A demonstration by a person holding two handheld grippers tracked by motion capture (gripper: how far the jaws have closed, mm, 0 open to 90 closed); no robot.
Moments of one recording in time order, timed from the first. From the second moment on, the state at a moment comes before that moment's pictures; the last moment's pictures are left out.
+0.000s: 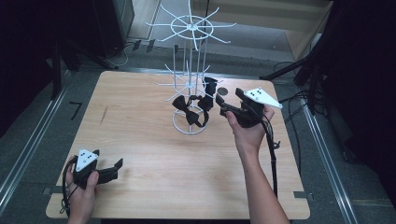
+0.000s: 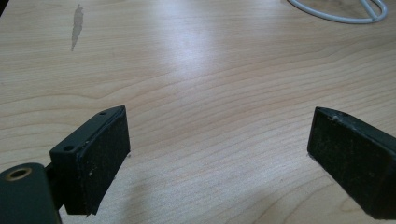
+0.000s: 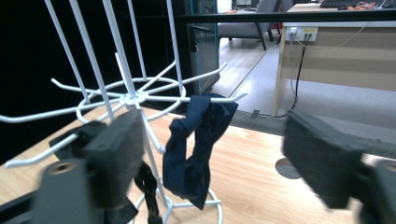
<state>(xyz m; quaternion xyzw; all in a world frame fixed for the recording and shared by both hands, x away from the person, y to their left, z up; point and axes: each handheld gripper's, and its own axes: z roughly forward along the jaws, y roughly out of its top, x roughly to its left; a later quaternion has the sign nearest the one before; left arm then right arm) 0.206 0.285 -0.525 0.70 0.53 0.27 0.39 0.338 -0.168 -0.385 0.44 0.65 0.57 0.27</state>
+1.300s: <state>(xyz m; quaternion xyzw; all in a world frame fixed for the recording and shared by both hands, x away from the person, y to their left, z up) 0.205 0.284 -0.525 0.70 0.53 0.28 0.39 0.277 -0.260 -0.456 0.48 0.64 0.53 0.29</state>
